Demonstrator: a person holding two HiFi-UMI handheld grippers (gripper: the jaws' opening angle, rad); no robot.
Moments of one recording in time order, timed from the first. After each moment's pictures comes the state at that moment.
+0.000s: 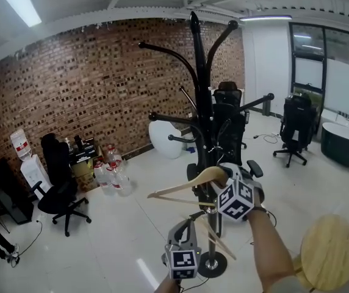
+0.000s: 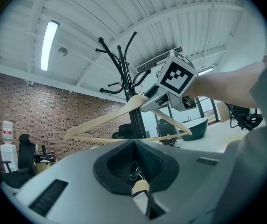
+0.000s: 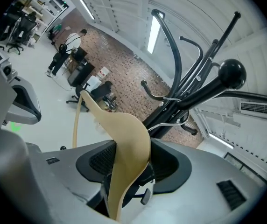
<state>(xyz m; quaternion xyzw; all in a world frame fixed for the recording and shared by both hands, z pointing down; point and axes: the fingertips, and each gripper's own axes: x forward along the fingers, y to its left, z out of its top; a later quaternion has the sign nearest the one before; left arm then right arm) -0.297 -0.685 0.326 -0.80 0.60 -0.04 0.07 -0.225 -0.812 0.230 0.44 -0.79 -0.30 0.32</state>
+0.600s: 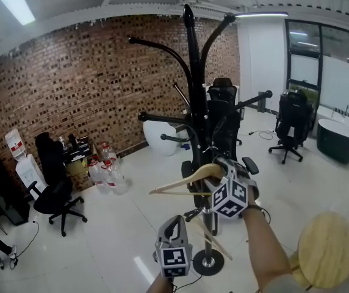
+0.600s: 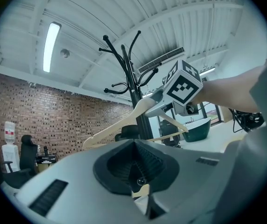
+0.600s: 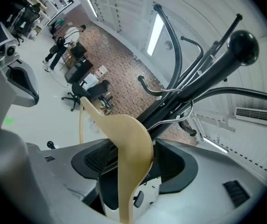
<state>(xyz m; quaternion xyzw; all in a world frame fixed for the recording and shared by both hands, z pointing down) -0.315 -0.706 0.314 -0.79 0.61 -0.04 0.07 -0.226 -0.840 0.227 0.45 -0.77 -0.33 0.31</state>
